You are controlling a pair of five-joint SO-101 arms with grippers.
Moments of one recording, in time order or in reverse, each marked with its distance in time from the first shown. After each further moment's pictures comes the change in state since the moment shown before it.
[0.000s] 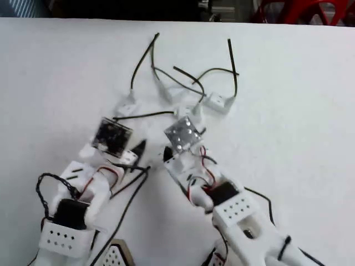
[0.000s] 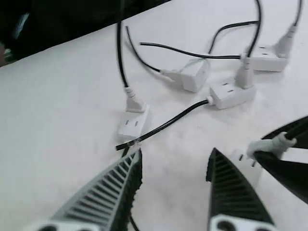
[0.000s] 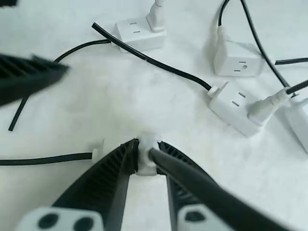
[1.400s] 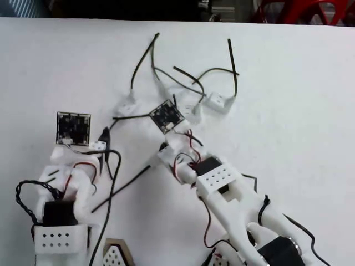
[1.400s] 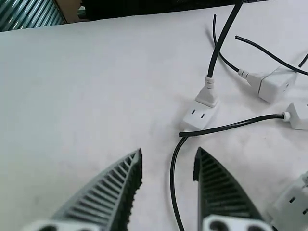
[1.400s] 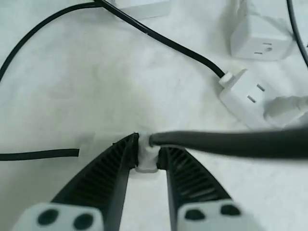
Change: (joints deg) left arm -15.3 -0.3 -0.1 0.0 4.7; right arm 0.6 22.4 -13.0 0.7 2.5
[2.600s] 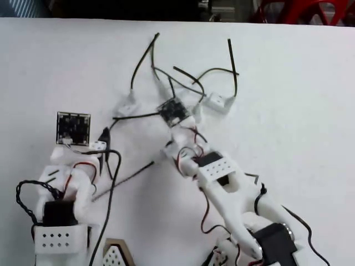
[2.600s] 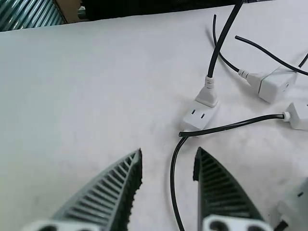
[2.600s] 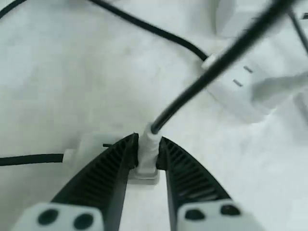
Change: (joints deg) left arm 0.0 0.0 0.0 0.0 0.0; right arm 6.4 6.4 -1.8 -5.2 -2.2
